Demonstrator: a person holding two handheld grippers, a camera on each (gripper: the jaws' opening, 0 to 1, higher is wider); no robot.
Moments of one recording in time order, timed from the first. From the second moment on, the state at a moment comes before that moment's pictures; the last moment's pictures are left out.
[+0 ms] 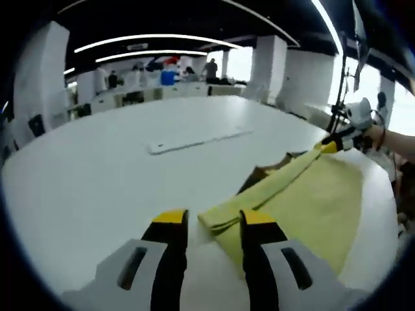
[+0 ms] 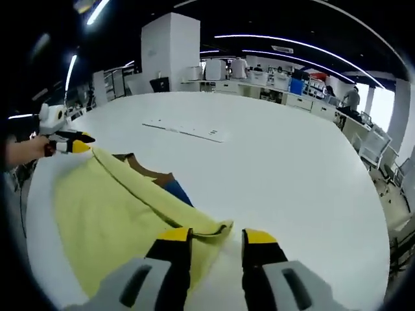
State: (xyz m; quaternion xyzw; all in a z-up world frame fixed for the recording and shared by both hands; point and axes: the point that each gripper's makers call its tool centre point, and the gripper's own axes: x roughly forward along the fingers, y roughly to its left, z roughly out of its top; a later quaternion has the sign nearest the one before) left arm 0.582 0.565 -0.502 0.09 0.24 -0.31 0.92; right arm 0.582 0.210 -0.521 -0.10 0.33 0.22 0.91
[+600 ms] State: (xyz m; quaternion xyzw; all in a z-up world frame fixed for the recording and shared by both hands) left arm 0.602 0.557 -0.528 0.15 0.24 -0.30 0.91; right arm 0.601 0.204 -0.527 -0.12 0.31 0.19 0.92
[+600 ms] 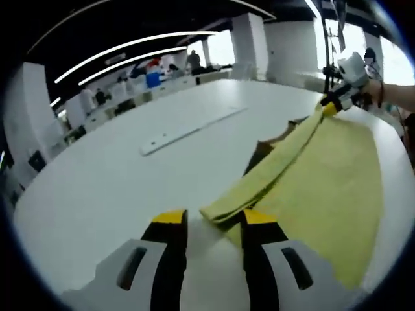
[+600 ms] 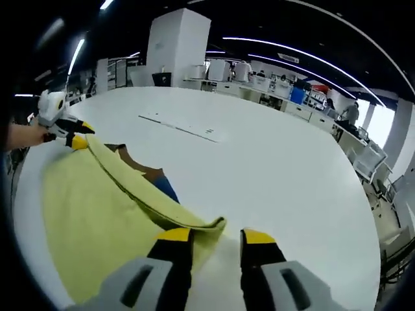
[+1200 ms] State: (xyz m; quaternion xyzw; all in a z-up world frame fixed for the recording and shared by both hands) left arm 0.638 0.573 -0.533 0.02 0.25 -0.21 0.94; right arm 0.619 0.207 -0.539 -0.04 0.30 0.14 0.94
